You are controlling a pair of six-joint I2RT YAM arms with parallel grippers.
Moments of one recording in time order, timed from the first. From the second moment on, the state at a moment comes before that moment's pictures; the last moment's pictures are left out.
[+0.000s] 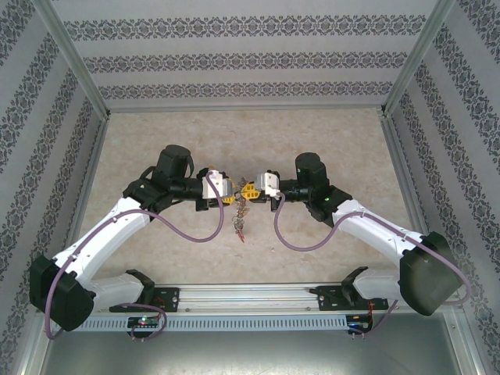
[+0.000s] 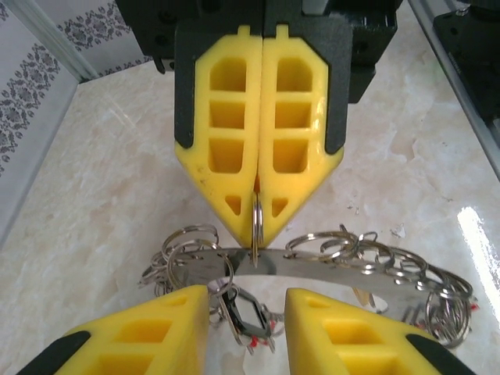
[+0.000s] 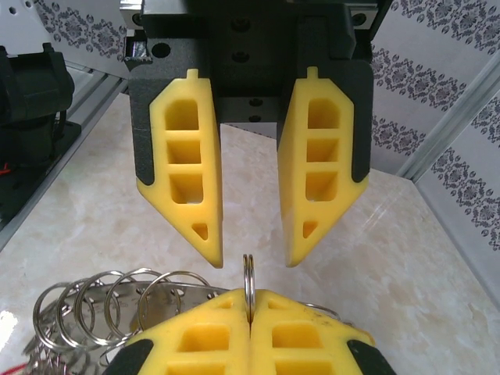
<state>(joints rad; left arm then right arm) -0.48 1.18 1.00 -0.47 0.70 0.86 0.59 1.27 0.79 0.17 -0.85 -0.60</state>
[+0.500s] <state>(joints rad) -0.48 1.24 1.02 -0.46 0.77 0.83 0.60 1.27 0.79 0.17 -0.84 -0.60</state>
